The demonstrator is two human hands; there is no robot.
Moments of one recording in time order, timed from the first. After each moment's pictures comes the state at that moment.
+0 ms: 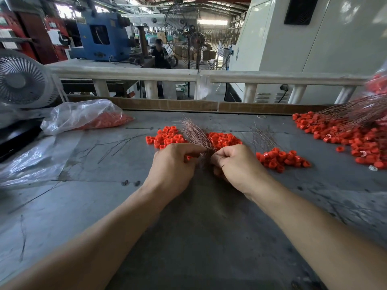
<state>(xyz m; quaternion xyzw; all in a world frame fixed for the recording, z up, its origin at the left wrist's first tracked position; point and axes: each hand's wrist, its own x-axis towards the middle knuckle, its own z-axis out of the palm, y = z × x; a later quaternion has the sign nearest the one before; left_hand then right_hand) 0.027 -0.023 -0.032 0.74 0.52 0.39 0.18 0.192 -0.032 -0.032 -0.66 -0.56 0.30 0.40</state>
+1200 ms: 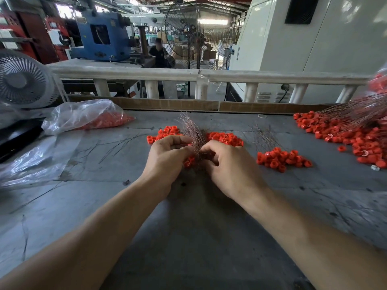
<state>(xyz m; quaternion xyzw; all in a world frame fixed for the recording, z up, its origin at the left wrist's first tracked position) 0.027 -0.017 -0.024 0.50 0.50 0.53 0.48 0.178 -0.050 -0.027 -0.60 -0.72 0.02 0.34</state>
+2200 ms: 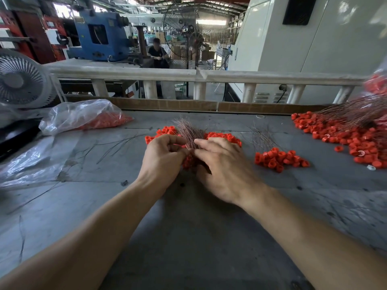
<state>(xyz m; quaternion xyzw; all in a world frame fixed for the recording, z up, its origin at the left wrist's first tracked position) 0.022 -0.011 -0.027 0.57 0.52 0.51 0.39 0.177 -0.049 -0.021 -0.57 -0.81 -0.03 0.17</state>
